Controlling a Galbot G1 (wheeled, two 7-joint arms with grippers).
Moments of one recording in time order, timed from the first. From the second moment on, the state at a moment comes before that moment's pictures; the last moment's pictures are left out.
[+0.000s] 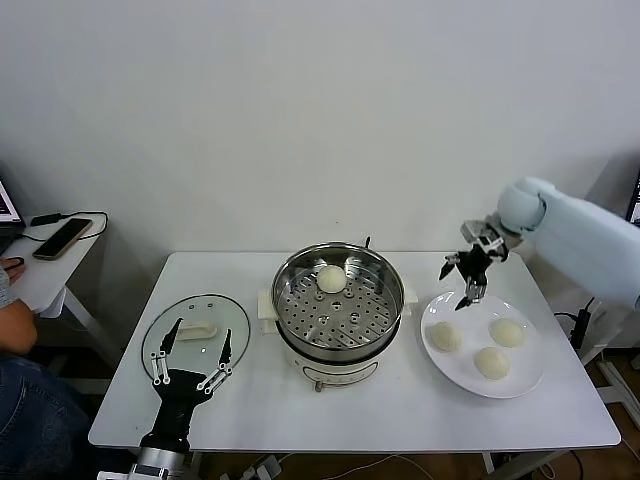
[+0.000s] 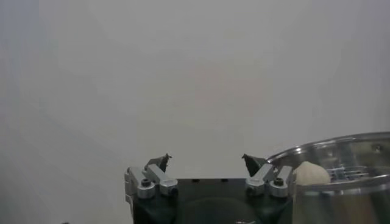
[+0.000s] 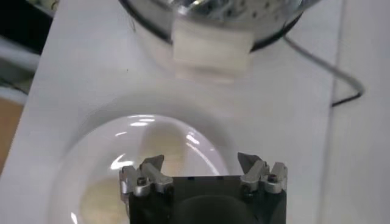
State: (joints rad) left arm 1.70 -1.32 -0.49 -2.15 0.12 -0.23 -0.12; right arm 0.25 0.82 -1.02 0.91 0.17 0.04 -1.23
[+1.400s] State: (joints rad) left arm 1.70 -1.32 -0.49 -2.15 0.12 -0.24 -0.13; right arm 0.31 0.81 -1.07 0.97 0.20 -0.02 -1.24
